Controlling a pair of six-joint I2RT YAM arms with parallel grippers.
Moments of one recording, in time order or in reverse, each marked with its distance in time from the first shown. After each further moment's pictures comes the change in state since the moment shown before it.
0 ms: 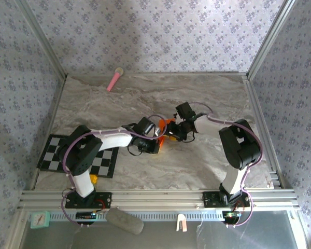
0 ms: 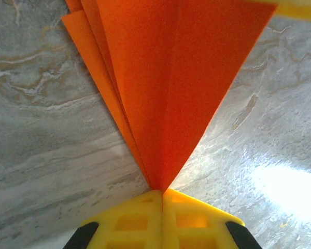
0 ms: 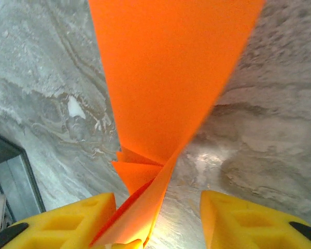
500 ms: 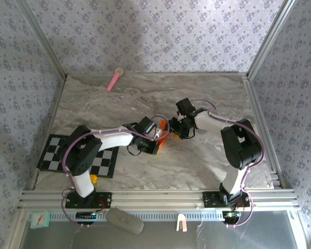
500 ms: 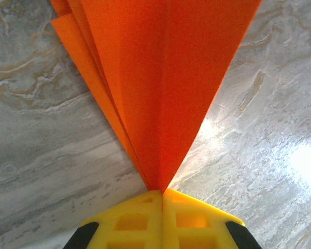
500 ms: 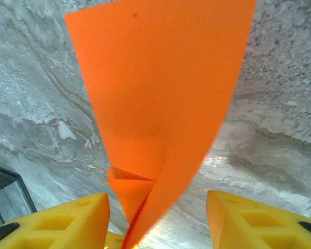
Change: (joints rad) left arm -0.010 0.000 0.028 -0.071 -0.036 0.154; right arm -0.012 0.000 0.085 -0.136 0.076 0.068
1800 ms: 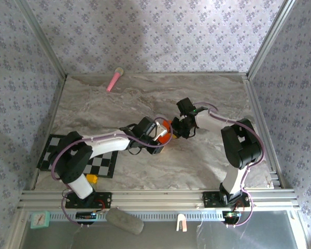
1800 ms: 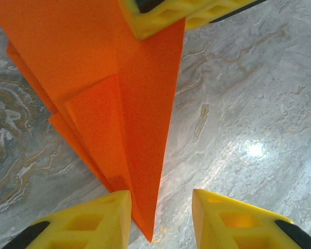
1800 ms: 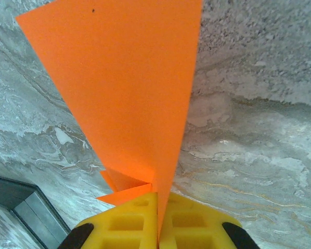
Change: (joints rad) left arm -0.055 -0.112 -0.044 0.121 -0.116 0.227; right arm -0.011 0.005 0.011 -0.056 -0.027 0.161
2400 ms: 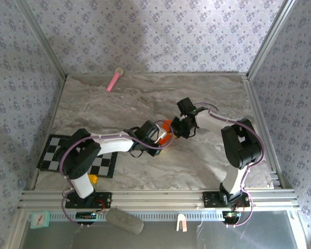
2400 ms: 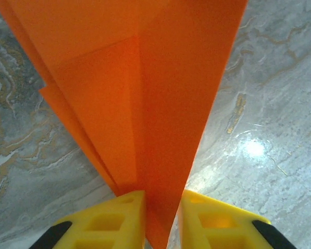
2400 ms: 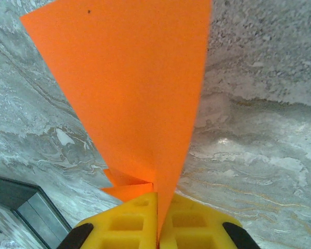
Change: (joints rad) left arm -0.012 0.073 -0.026 0.051 -0.047 -0.084; right arm -0.005 0.000 0.000 0.000 -0.006 0.007
